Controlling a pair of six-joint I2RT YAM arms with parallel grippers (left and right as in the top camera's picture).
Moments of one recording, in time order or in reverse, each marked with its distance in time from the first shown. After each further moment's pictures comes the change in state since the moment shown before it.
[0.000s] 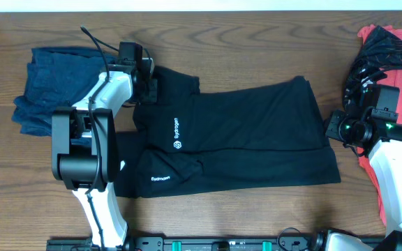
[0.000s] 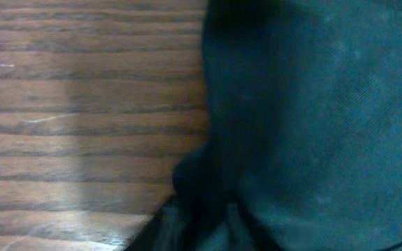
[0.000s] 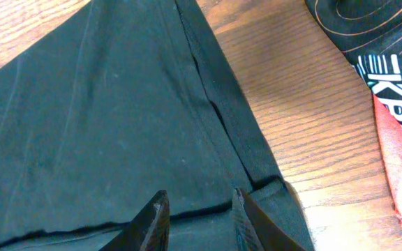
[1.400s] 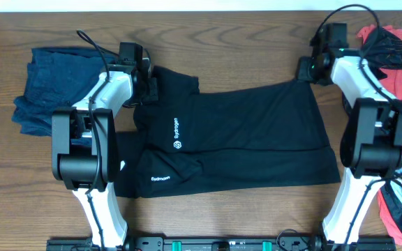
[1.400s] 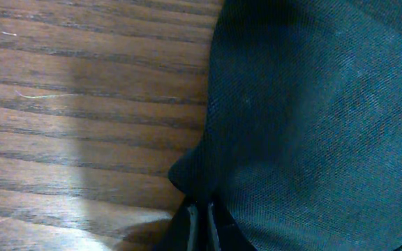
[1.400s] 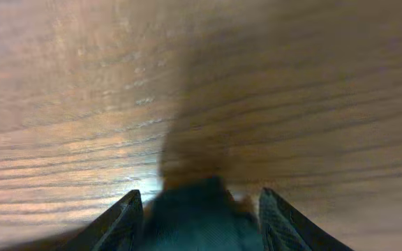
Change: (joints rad) left arm -0.001 0.000 0.000 -0.002 0.006 -0.129; right arm 0.172 0.861 0.700 0.114 0.111 -0.035
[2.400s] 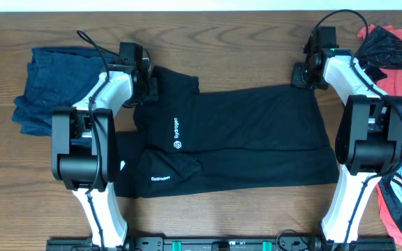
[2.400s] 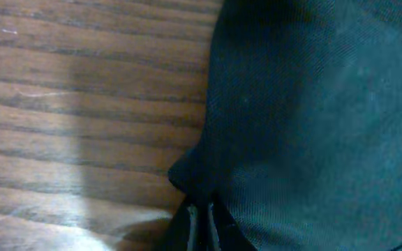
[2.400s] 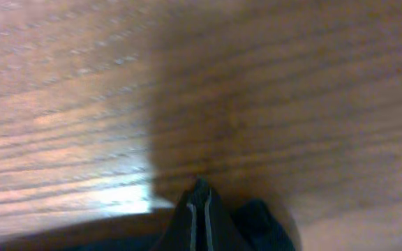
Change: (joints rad) left arm 0.000 -0.005 0.000 -0.009 0.000 0.000; right arm 0.021 0.020 0.024 -0.105 0.077 0.047
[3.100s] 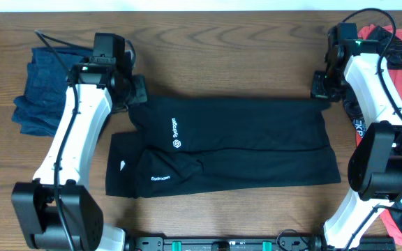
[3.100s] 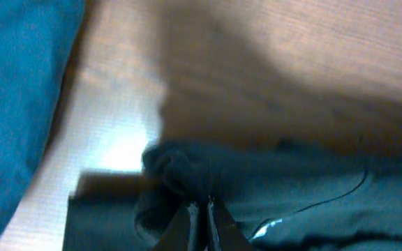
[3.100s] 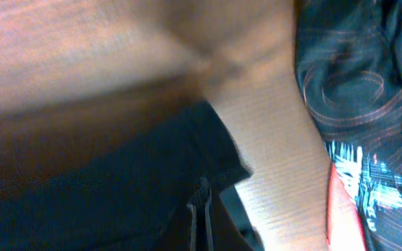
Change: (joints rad) left arm 0.000 -0.428 0.000 -0.391 0.002 -0.089; right arm -0.027 -0.239 -0.005 -0.460 0.130 0.016
